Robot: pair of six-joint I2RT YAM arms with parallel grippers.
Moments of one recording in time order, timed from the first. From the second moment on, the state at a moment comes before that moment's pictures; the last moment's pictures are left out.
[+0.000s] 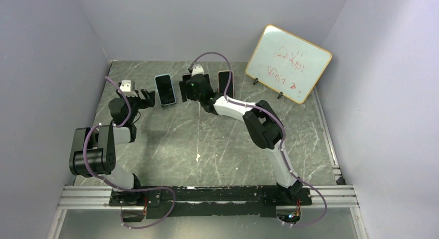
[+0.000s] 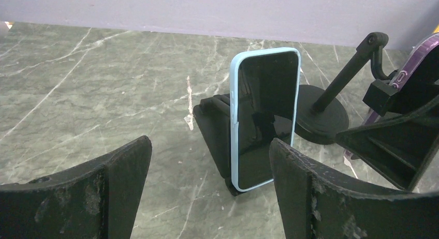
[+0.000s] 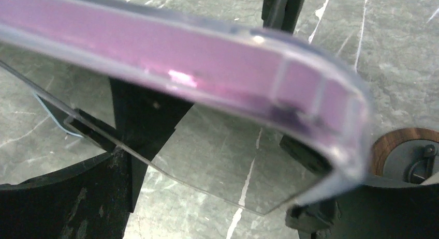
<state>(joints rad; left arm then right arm) 0.11 1.56 0.48 1.05 0.30 -0.16 0.77 2.27 1.68 0.15 0.26 0.22</state>
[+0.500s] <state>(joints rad) 0.11 1.56 0.48 1.04 0.30 -0.16 0.76 2.08 1.54 0.11 0.13 0.22</state>
